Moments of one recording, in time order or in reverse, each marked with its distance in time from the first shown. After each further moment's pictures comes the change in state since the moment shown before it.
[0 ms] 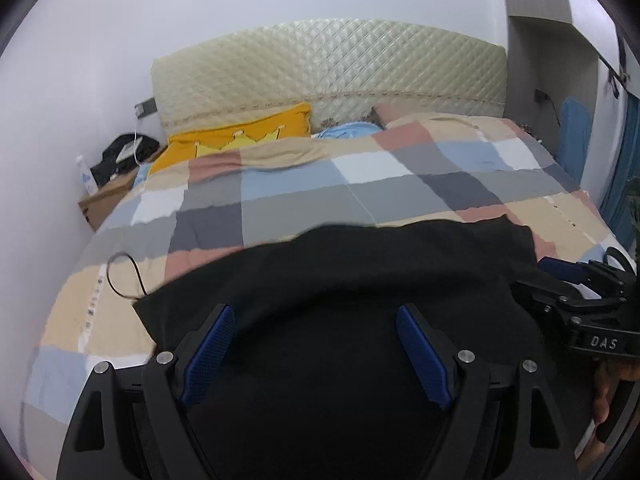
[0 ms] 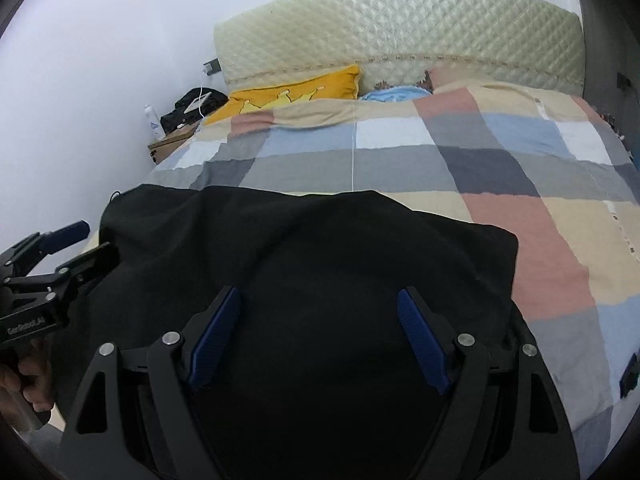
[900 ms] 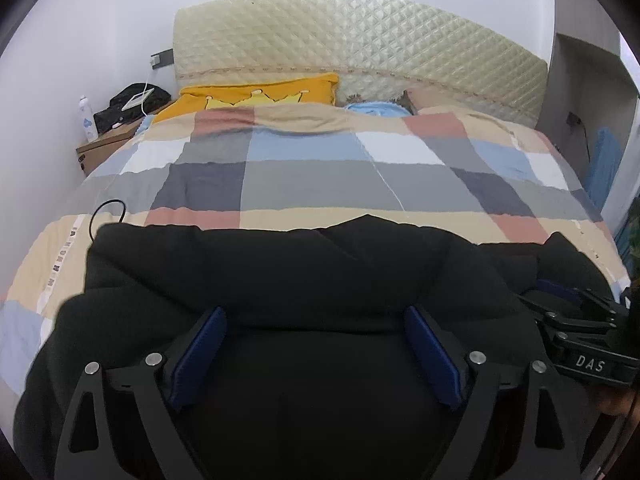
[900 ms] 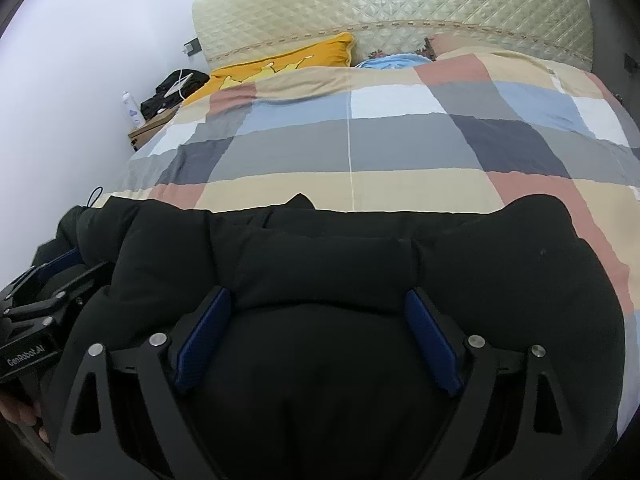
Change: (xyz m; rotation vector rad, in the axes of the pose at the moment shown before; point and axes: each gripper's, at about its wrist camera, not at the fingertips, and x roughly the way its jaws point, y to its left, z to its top) left arm 0.090 0.019 -0.008 -0.138 0.068 -0.003; right arm 0.090 0.000 0.012 0.035 0.083 -0.035
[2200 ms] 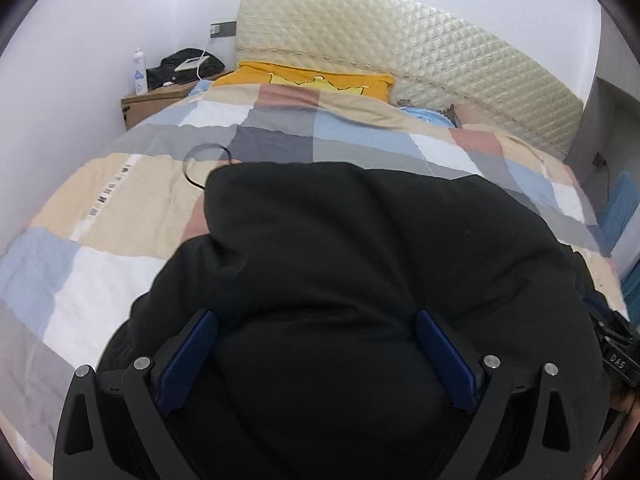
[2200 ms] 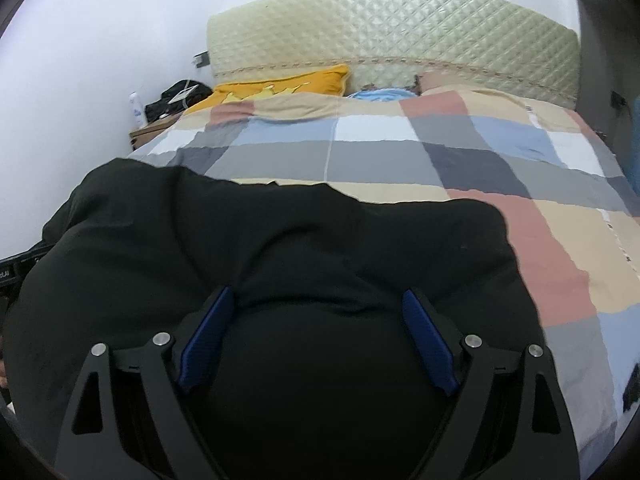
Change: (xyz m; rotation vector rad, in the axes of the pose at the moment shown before) left arm -0.047 0.078 -0.049 -0.163 0.012 0.061; right arm -0.049 -0.017 -0.044 -0.087 -0.125 -0.070
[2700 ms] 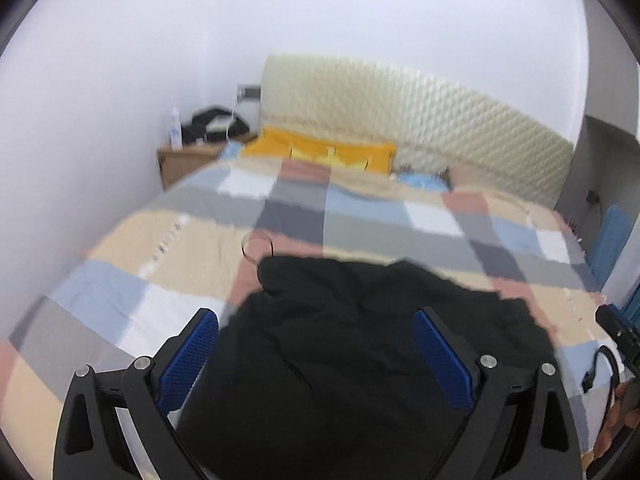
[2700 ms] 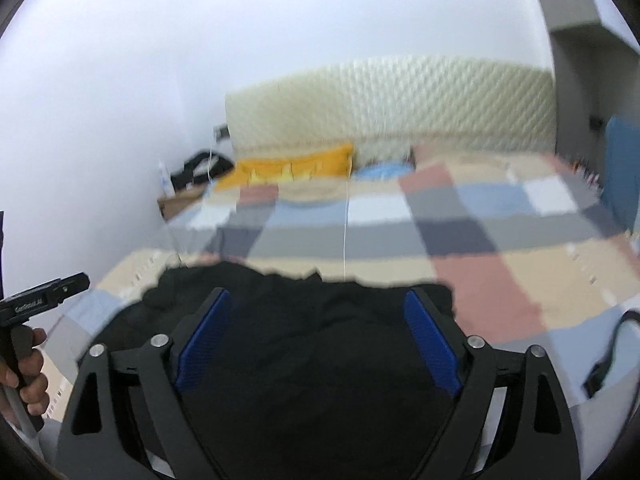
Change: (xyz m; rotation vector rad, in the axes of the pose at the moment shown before) left arm -0.187 -0.014 0.009 -0.038 -0.221 0.039; right arm -0.189 0.023 0.034 0.040 -0.248 0.048
